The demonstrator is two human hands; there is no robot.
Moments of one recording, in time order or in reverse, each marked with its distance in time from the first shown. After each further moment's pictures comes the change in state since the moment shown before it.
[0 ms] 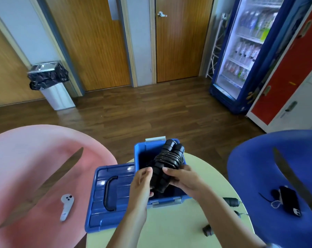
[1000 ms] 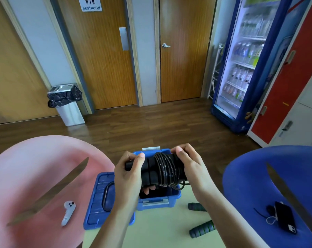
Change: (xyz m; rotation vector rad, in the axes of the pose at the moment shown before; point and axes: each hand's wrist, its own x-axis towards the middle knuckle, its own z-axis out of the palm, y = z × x) left_hand -0.110 0.076 0.012 -0.108 0.044 0.461; right_hand -0.147 -0.068 0.014 -0.344 0.135 -0.545
